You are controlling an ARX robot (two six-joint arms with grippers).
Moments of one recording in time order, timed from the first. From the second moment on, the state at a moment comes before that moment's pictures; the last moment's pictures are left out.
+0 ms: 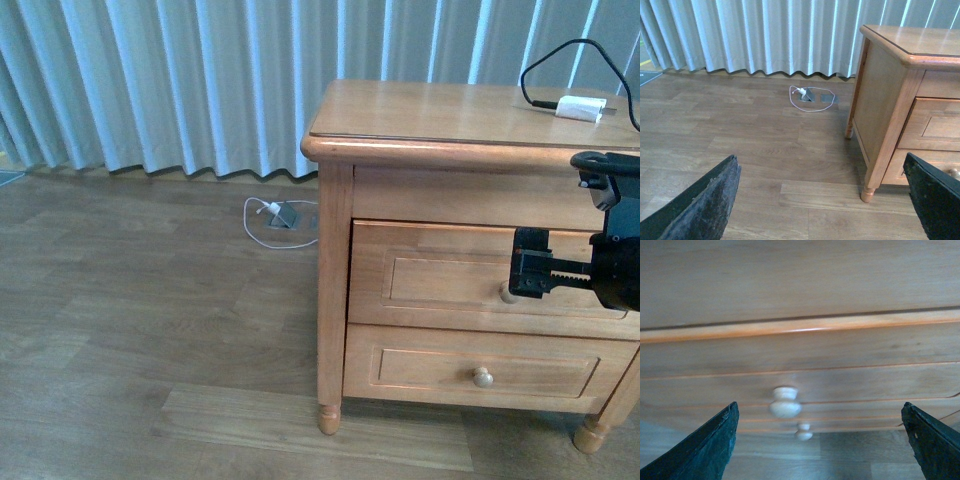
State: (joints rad) left arm 0.00 0.00 0.02 0.00 0.00 0.00; right arm 0.06 1.99 0.94 0.56 0.00 0.14
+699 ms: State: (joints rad) left arm 0.00 0.00 0.02 0.00 0.00 0.00; right arm 0.00 0.80 0.53 -0.11 -0.30 0.16
